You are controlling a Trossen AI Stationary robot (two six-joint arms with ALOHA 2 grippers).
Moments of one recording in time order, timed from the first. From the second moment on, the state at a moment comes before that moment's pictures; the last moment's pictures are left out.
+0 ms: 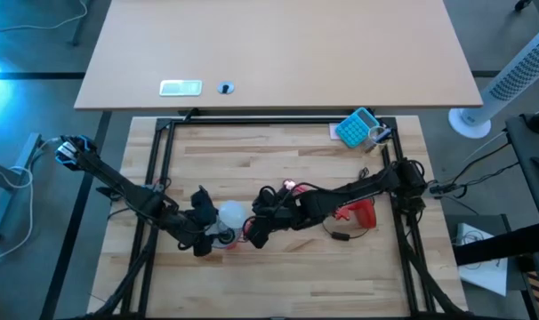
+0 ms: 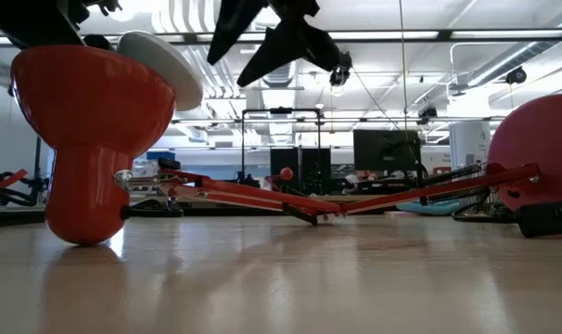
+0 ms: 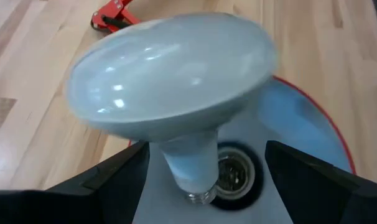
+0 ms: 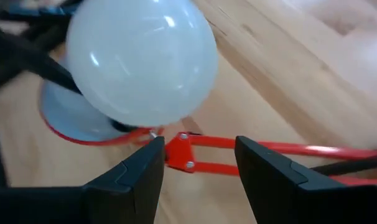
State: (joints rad) left arm -0.58 1.13 0.76 -0.53 -0.48 -0.58; right arm 0.29 1.96 1.74 -0.66 0.36 0.79
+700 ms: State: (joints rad) left arm -0.50 1.11 0.76 -0.59 -0.42 -0.53; right arm 0.13 2.01 1.71 -0.57 -0.05 0.36
